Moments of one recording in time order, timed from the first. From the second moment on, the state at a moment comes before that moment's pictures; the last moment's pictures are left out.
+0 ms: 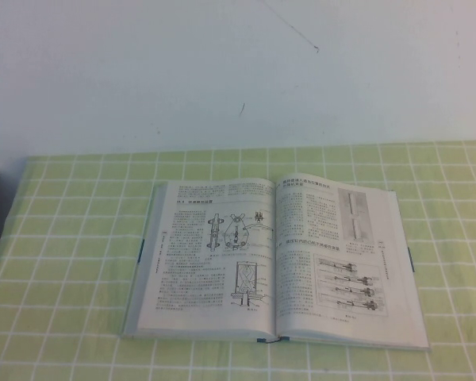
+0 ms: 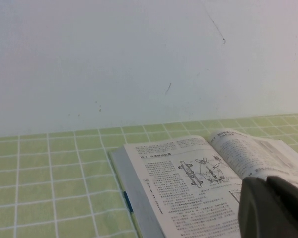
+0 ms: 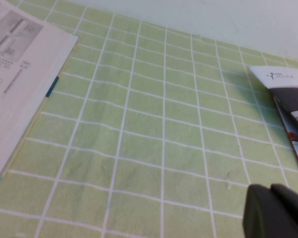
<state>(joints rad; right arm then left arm) -0.08 0.01 0.02 -0.07 0.42 -0.20 -0.91 0.01 -0.16 1.01 0.52 -1.17</state>
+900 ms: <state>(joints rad) -0.08 0.01 0.02 -0.07 0.42 -0.20 -0.34 -0.01 0.01 0.04 0.31 -0.06</state>
